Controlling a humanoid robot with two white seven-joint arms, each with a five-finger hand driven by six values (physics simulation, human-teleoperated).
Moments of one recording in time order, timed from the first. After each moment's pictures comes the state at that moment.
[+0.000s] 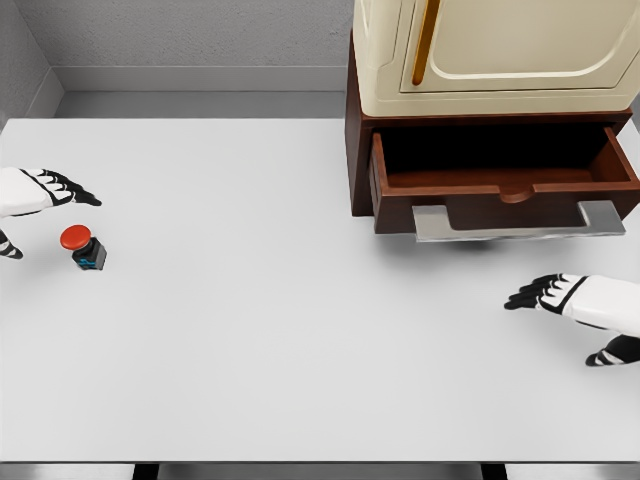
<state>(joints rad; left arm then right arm) -0.69 1.17 -0.77 -1.37 -0.26 -0.61 -0.46 0.20 -1.09 0.00 -1.76 0.13 -0.61 0.61</state>
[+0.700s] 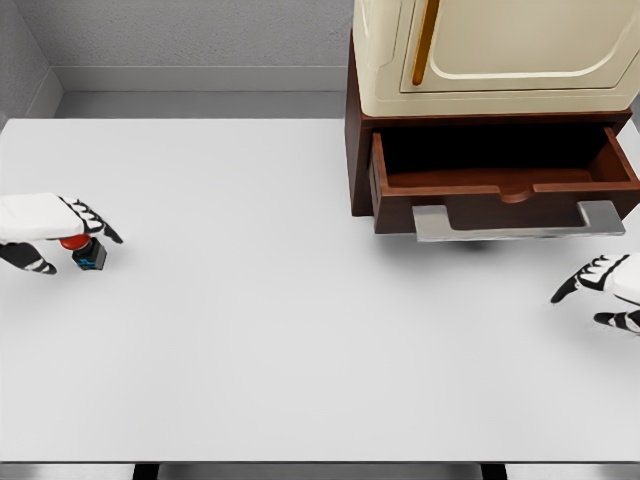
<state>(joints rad) -0.67 1.10 -0.78 -1.38 -0.29 -0.61 -0.56 0.30 -1.02 -0.24 -1.75 0.10 -0.61 0.61</state>
